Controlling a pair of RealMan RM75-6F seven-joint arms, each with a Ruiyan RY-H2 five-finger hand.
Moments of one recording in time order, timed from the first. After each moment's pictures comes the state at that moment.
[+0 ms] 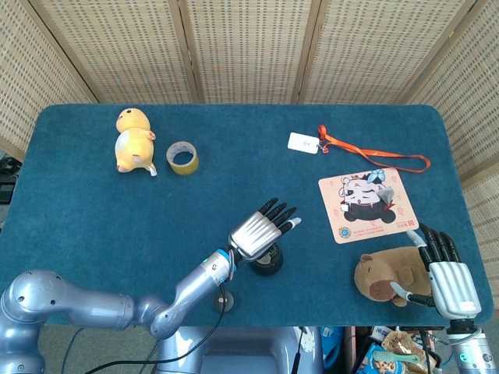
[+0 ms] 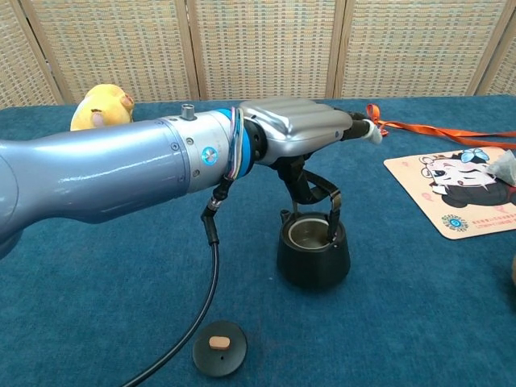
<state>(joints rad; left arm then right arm) -1.19 -1.72 -0.19 -1.60 0.88 0.95 0.75 0.07 -1.13 0.04 -1.69 -1.54 1.48 -0.07</state>
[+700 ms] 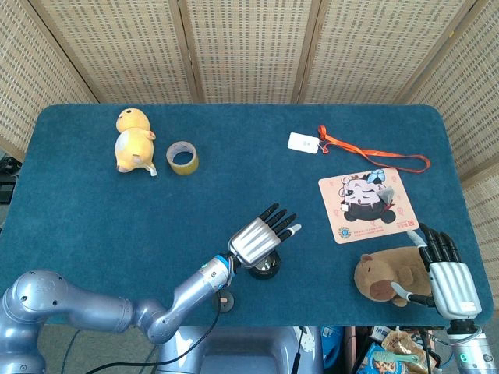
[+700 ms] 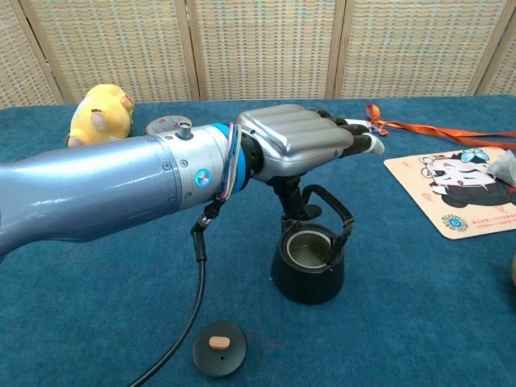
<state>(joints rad) -1.19 -1.72 -0.14 -1.61 0.91 0.98 0.83 0.07 -1.13 0.04 -1.69 -1.54 1.48 -0.06</state>
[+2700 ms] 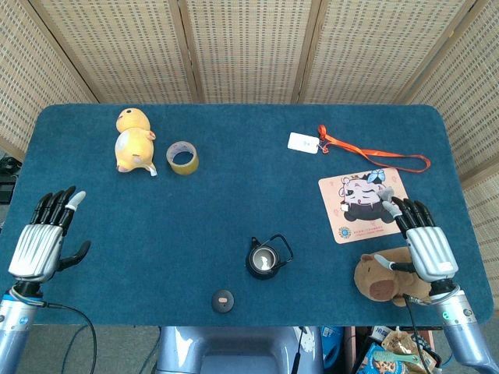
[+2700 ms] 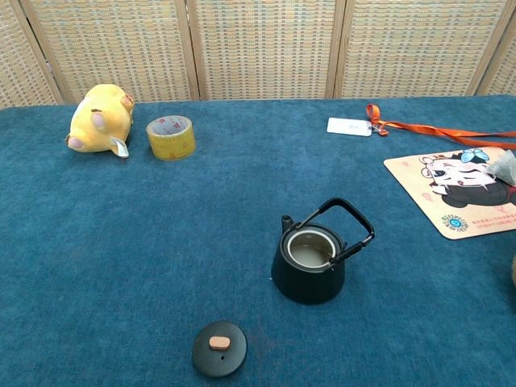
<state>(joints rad) -0.36 -1.08 0.11 -1.88 1.36 1.59 0.20 0.26 -1.12 0.14 -1.68 -1.46 1.28 -0.04</state>
